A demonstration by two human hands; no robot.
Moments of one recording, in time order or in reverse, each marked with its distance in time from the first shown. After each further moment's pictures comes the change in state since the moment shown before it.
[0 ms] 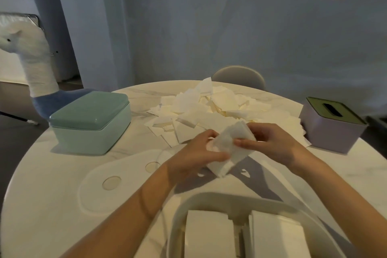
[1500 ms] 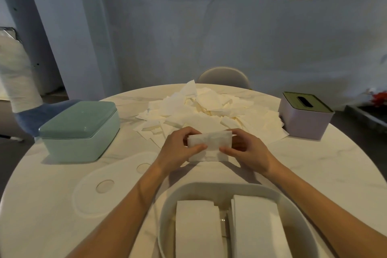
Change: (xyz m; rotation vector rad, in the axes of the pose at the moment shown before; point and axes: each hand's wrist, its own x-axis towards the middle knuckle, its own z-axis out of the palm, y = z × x) left_hand 0.006 -0.022 -0.010 0.306 0.278 0.209; right_hand -0.016 0.042 0.027 -0.016 0.185 0.000
